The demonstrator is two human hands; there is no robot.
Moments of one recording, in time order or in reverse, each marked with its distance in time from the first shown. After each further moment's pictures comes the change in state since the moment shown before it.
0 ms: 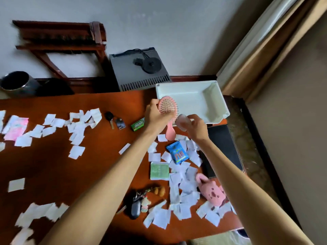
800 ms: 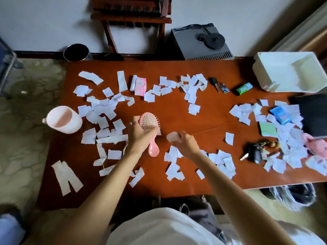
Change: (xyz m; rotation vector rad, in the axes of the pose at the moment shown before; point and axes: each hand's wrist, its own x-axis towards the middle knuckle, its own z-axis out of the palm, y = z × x) left_hand -0.116 -0.234 -0.456 0.177 0.135 -0.220; right_hand -0.280 -0.133 0.400 -0.385 -0.335 -0.100
